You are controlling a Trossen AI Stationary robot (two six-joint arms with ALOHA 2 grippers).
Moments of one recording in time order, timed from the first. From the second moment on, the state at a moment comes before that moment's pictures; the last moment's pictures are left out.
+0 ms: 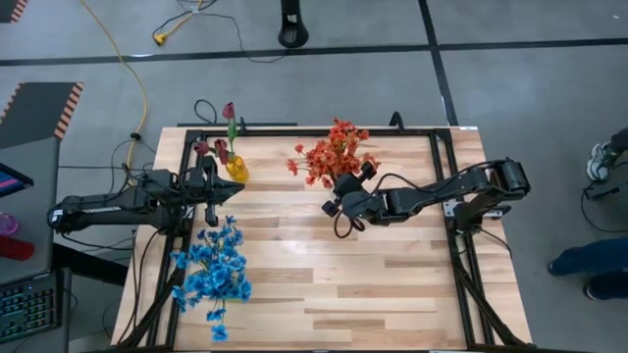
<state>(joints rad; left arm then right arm) 0.12 0.33 0.36 -0.01 -0.06 -0.04 0.10 1.59 0.99 0.05 0.94 0.21</state>
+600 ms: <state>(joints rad) 0.12 0.33 0.36 -0.01 -0.06 -0.04 0.10 1.59 0.99 0.04 0.94 0.20</state>
